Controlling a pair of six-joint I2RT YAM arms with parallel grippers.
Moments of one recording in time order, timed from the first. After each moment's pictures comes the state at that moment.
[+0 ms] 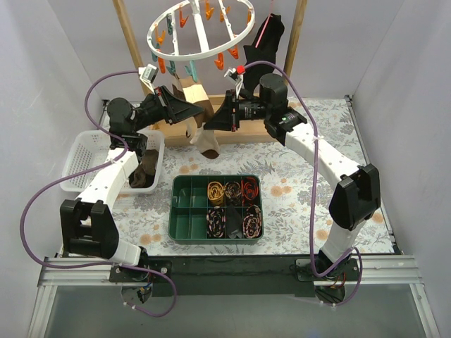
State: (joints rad) left arm -0.15 1.45 1.17 0.73 1.04 -1.19; right arm 0.58 1.76 1.64 0.07 -1.01 0.45
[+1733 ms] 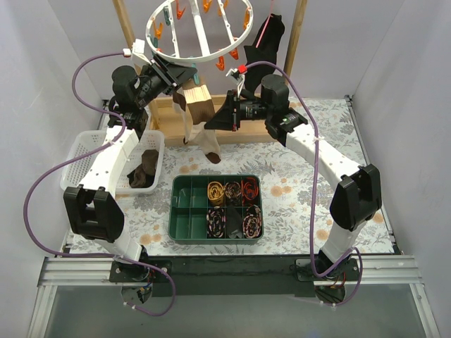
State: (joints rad) left arm -0.15 1.60 1.54 0.22 0.55 -0.99; right arm 0.58 1.76 1.62 0.10 -1.00 0.52
